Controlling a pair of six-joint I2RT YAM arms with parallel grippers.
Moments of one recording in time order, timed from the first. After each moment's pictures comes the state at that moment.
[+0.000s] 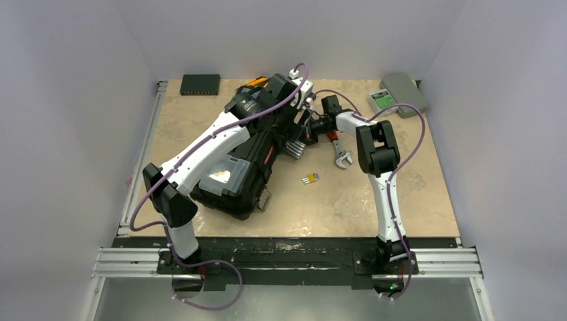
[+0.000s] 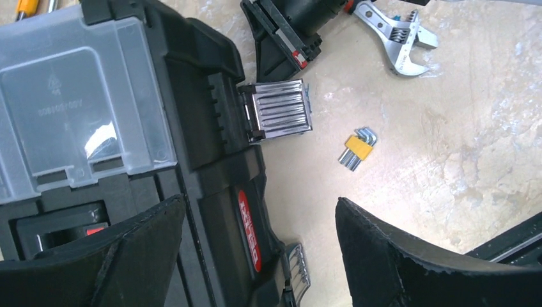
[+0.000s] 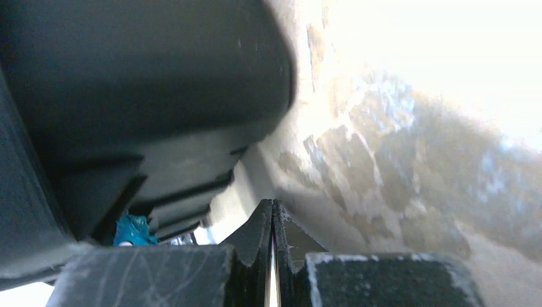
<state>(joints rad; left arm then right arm) -0.77 1.79 1.95 -0.98 -0.20 -0.09 0.29 2.47 1.82 -0.39 -1.00 0.38</state>
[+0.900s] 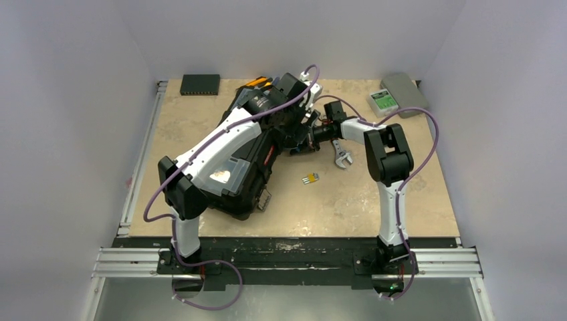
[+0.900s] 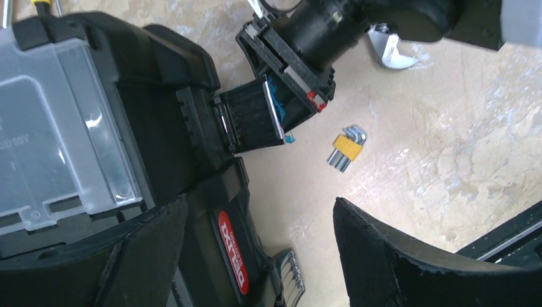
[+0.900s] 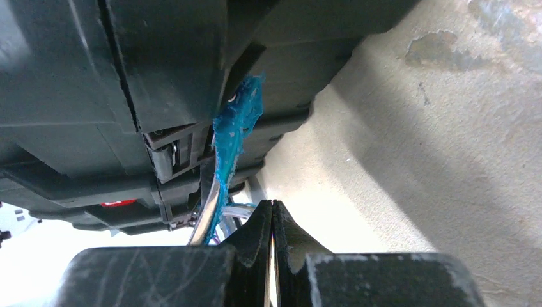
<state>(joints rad) -0.78 1.90 2.05 -1.02 -0.14 -0.07 0.30 2.23 1.52 -0.31 -1.09 0.40</state>
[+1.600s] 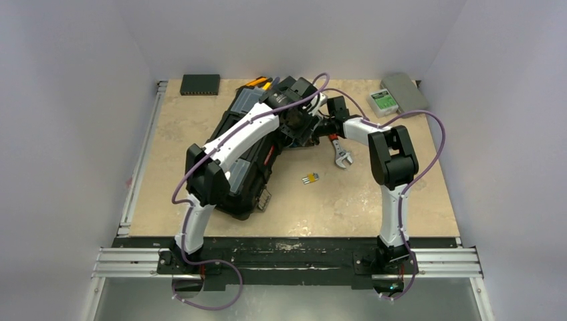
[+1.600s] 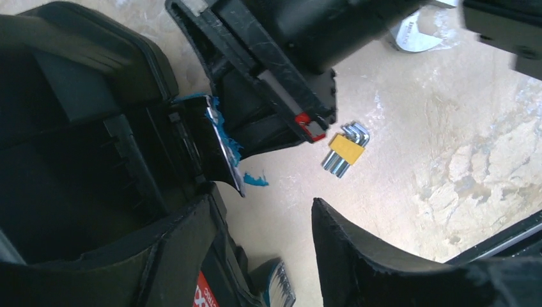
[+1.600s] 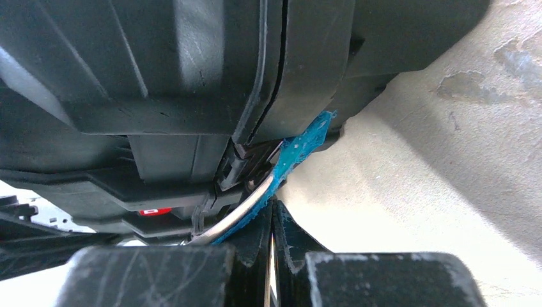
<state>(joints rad) -0.76 2.14 2.21 -1.10 -0.06 -0.08 0.30 2.15 1.46 -0.15 -1.07 0.54</state>
